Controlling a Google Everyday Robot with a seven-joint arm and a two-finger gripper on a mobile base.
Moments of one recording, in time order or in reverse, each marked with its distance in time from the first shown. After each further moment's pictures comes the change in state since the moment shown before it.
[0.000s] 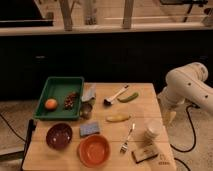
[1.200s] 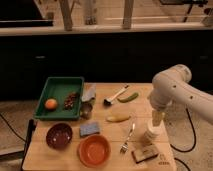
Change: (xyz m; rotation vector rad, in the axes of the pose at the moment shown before) arm -0.055 0.001 0.019 -0.009 -0.011 -0.060
